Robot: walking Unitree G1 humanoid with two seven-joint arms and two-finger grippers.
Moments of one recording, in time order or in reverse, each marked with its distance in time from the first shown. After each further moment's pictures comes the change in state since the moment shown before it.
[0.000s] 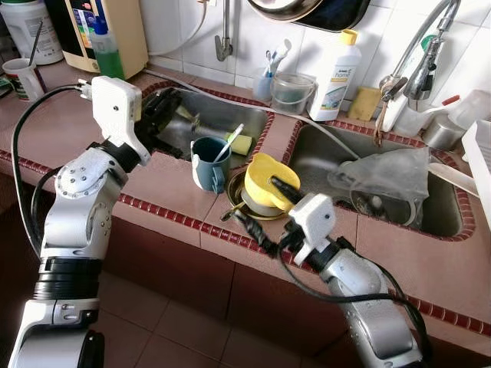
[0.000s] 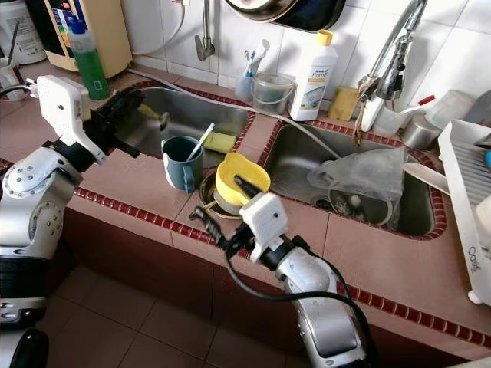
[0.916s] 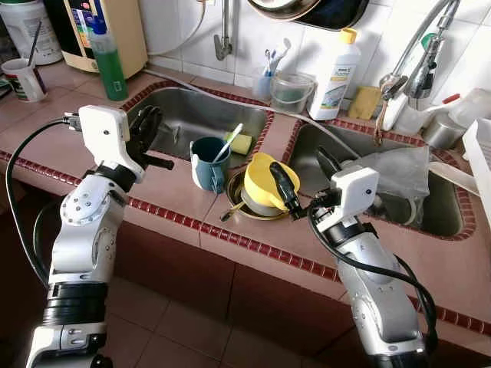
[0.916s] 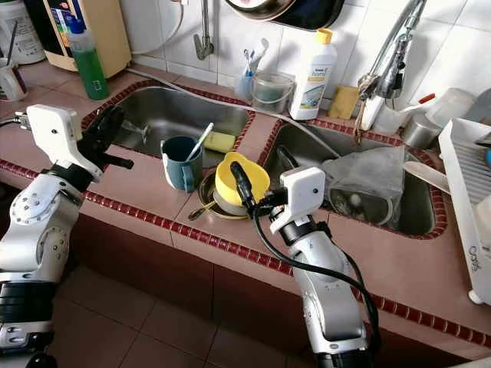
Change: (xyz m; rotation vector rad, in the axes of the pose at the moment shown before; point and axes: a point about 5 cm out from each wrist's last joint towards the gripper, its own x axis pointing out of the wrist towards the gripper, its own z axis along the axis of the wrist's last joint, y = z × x) left arm -0.020 0.000 -0.022 -0.042 0.023 0.149; right arm 0.002 -0.025 0.013 0.051 -0.080 -0.213
